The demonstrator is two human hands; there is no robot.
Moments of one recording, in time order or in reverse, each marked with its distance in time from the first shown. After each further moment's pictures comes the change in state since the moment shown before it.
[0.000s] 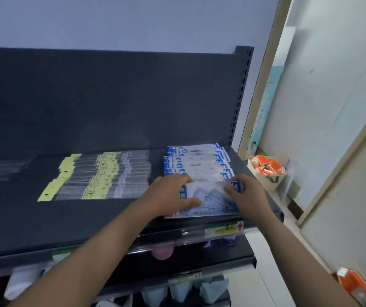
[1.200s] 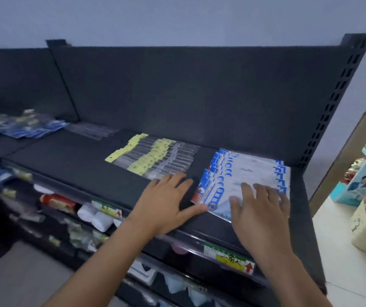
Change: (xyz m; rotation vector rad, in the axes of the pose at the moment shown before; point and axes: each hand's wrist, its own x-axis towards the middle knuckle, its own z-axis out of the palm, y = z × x) left_hand -0.053 0.045 0.003 0.318 0.205 -0.497; right_hand 0.024 -0.007 0.006 -0.492 -0.221 -0.482
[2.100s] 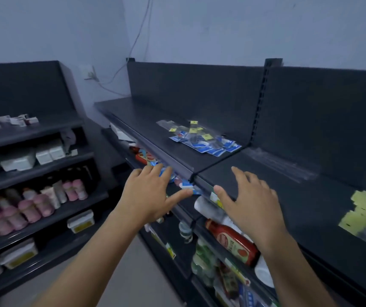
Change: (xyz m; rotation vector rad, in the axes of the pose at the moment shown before) left_hand -0.208 -0.487 -0.085 0.362 0.065 -0.663; right_hand 0.038 -0.535 0.075 0.276 -0.186 -0.535
